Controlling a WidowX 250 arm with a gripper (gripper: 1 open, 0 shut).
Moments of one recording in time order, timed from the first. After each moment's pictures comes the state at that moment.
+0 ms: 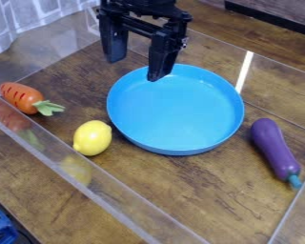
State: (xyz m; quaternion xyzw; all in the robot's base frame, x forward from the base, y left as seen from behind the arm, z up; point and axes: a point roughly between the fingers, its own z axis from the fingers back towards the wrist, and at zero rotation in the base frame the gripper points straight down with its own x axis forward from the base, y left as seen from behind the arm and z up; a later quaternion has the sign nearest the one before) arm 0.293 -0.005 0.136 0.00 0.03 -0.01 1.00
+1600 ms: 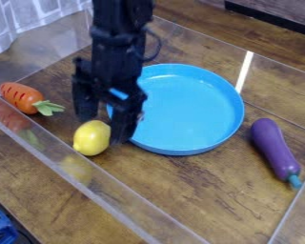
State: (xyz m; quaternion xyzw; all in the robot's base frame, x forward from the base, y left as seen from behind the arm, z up) arm 0.256 0.017 0.060 0.00 0.07 -0.05 1.00
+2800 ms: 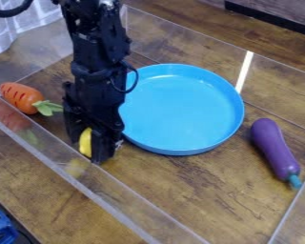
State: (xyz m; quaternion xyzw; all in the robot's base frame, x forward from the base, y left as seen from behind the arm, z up) arm 0.258 0.034 0.029 0.02 0.01 -0.09 1.00
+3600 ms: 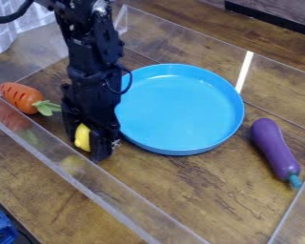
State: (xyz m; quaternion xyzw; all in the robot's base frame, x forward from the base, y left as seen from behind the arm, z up) arm 0.263 0.042 0.020 0.02 0.00 -0.09 1.00
